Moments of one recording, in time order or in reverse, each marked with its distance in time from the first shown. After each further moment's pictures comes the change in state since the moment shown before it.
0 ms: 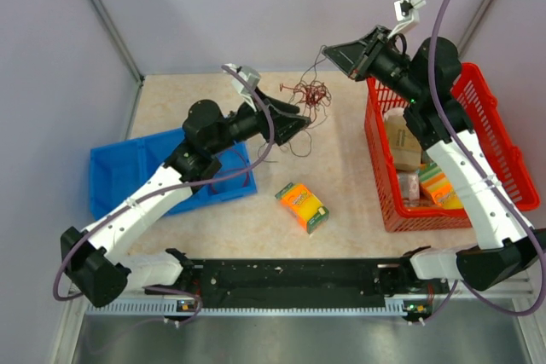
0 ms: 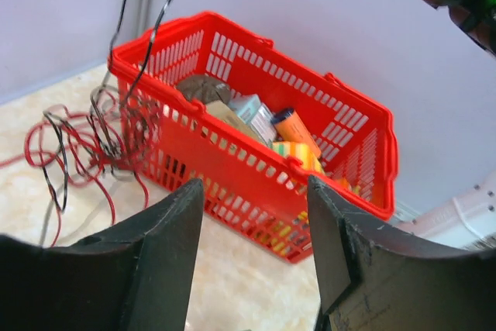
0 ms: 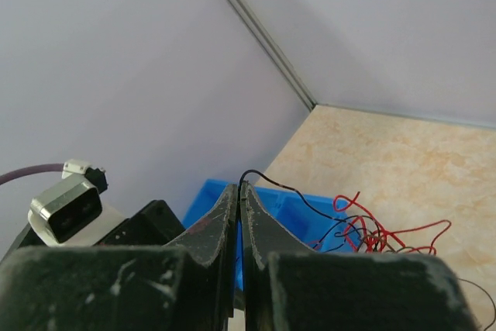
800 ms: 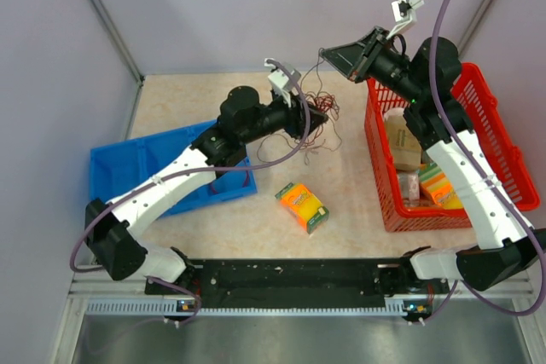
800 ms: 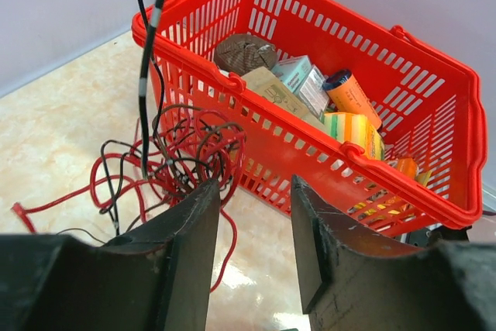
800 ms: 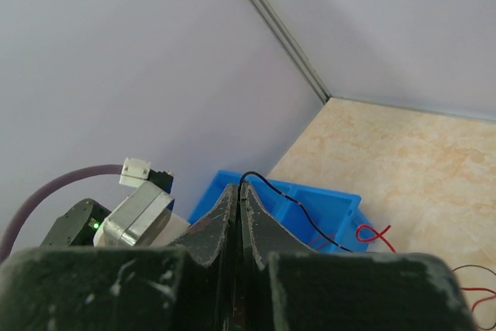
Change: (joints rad) left arm -0.116 0.208 0.218 -0.199 -0.174 0.221; right arm 0.000 0.000 0.000 0.008 -0.054 0.021
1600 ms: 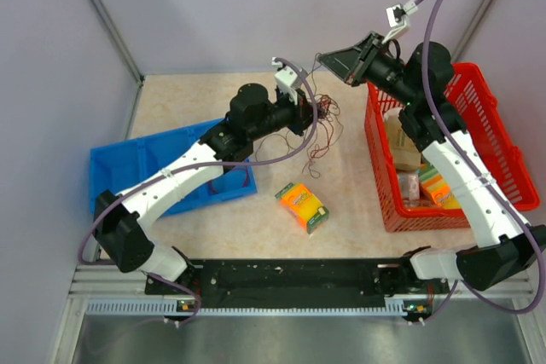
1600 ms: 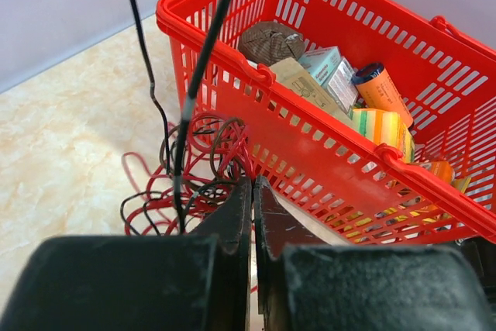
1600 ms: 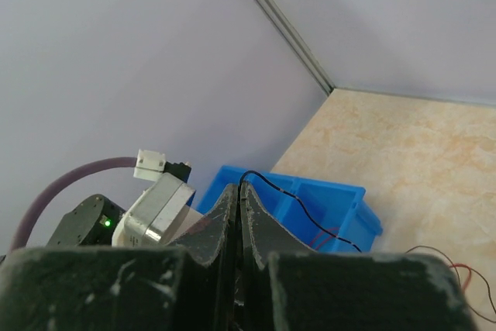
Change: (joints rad) left arm -0.005 0.075 0.042 -0.023 -0.055 0.029; right arm 0.000 0.000 -0.054 0.050 -0.009 0.033
